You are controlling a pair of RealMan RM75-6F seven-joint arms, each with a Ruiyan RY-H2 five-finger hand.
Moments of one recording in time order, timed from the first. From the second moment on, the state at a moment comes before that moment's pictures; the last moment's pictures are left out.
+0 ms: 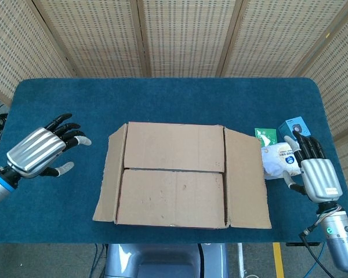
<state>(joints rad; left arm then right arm) -0.70 -0.52 -0.11 -1.96 1.64 0.95 -0.25 0.28 -0.96 0.17 -1.89 -1.35 1.32 -0.13</state>
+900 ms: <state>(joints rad) -0.76 -1.04 -0.18 -1.97 1.31 0.98 0.27 0.26 -1.01 0.17 -1.82 -1.38 1.39 -0.11</state>
